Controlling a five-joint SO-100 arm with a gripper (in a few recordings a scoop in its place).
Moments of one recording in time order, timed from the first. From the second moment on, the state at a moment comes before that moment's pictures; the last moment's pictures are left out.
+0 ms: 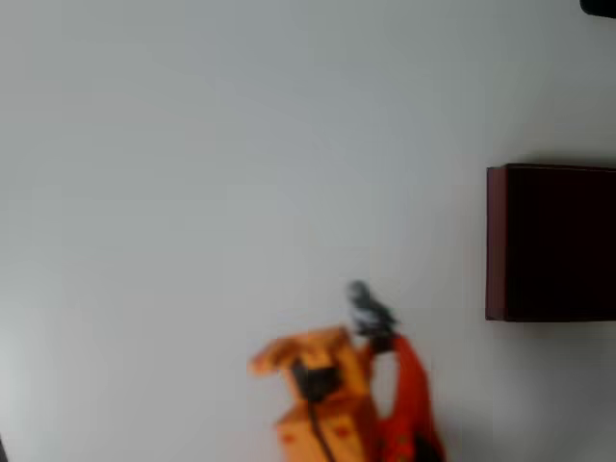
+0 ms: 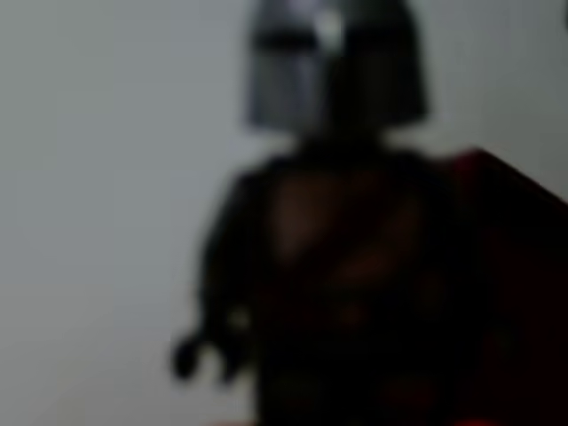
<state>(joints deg) 13.0 163.6 123.9 86.4 45.5</state>
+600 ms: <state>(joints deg) 43.8 115.0 120.3 53.2 37.4</state>
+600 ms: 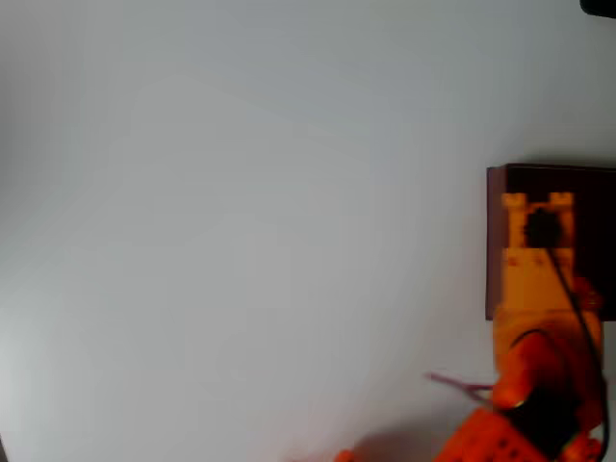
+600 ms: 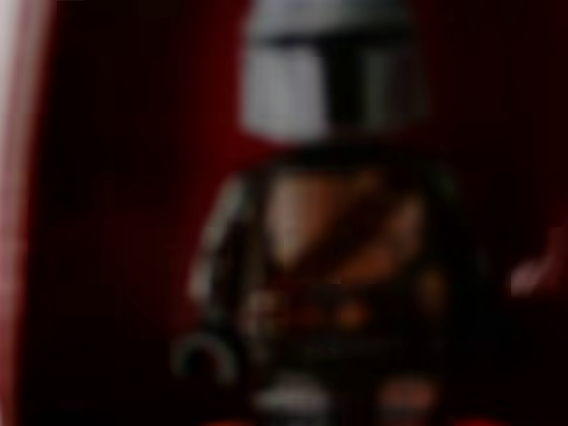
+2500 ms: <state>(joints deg) -43.6 194.7 173.0 77.0 3.5</state>
